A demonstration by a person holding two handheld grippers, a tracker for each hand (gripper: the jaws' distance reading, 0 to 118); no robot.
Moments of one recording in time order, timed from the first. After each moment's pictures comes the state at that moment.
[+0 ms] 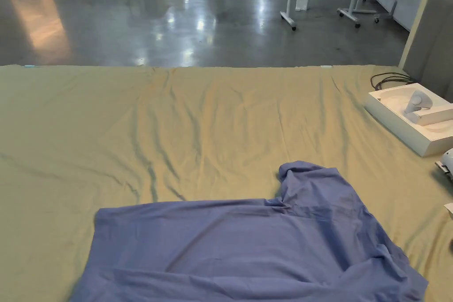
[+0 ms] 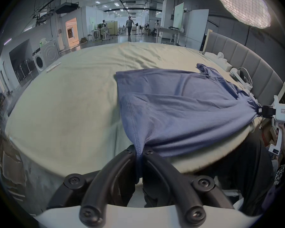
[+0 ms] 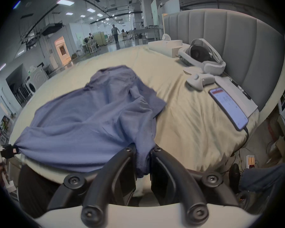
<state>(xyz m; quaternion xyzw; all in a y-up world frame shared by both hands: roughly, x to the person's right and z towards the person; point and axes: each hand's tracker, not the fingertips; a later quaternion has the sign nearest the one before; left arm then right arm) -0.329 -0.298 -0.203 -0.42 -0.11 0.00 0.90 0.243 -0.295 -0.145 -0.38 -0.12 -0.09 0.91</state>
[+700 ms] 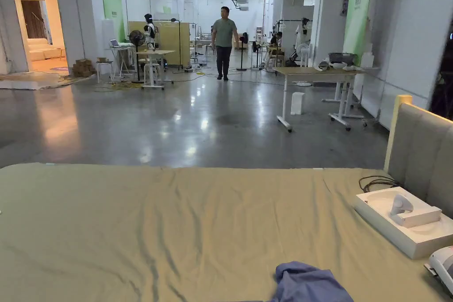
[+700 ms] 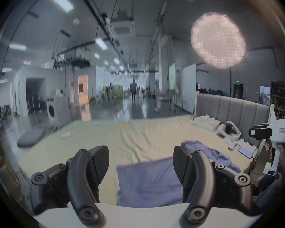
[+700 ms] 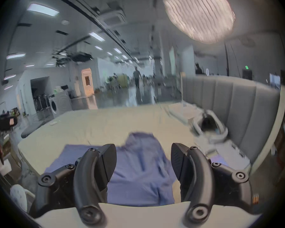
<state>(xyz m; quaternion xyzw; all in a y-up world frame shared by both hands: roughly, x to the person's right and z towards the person) -0.258 -0.080 -0.134 -0.05 -0.11 -0.03 0.99 0.190 -0.112 -0.098 -0.10 -0.03 -0.01 0.99</state>
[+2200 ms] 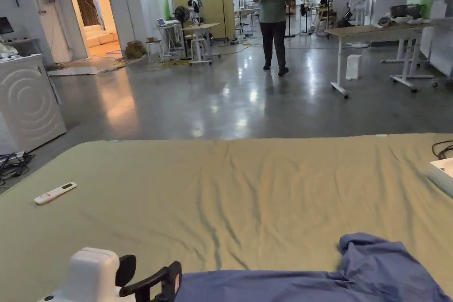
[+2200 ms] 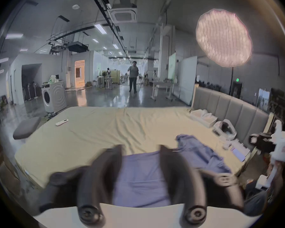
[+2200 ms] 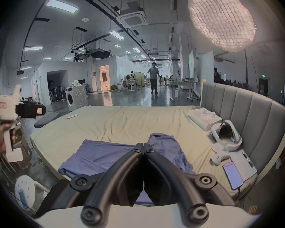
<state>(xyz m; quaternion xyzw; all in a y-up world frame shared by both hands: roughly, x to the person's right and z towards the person) -0.269 -0.085 -0.215 -0.20 -0.10 -0.01 0.97 0.149 -0.106 -0.108 -0.15 0.03 -0.02 0.99</state>
